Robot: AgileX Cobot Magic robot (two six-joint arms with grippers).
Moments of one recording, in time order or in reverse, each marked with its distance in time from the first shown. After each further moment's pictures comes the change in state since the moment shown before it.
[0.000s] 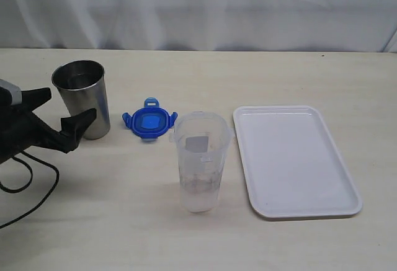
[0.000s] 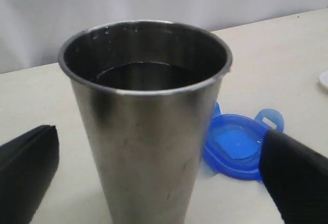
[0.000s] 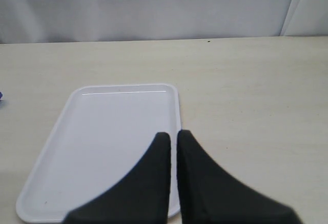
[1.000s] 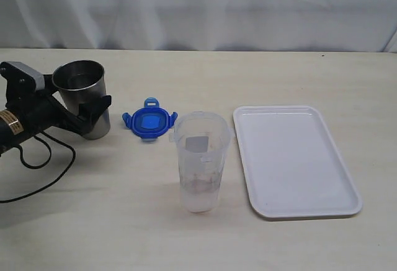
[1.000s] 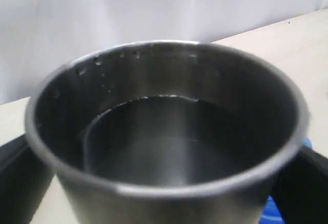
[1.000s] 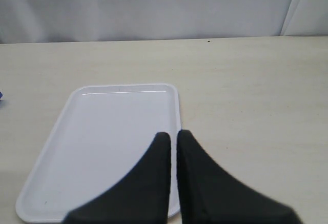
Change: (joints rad) left arm -0.014 0.161 -0.239 0.081 -0.002 -0.013; right arm 0.000 0.000 0.000 0.000 0.000 0.000
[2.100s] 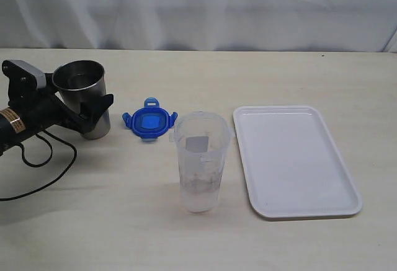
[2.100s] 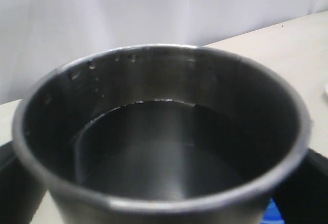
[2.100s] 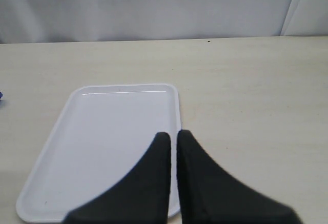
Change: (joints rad) left arm 0.000 0.012 -0.021 0.024 -0.002 -0.026; right arm 0.000 0.000 0.000 0.000 0.000 0.000
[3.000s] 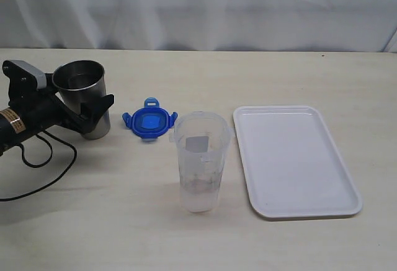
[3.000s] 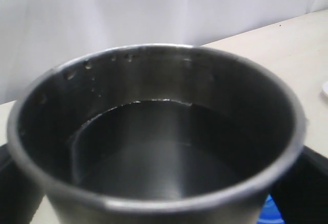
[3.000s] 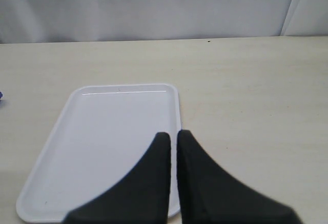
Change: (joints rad) left arm 0.000 0.000 0.000 0.008 0.000 -0.002; right arm 0.000 0.000 0.000 0.000 0.000 0.000
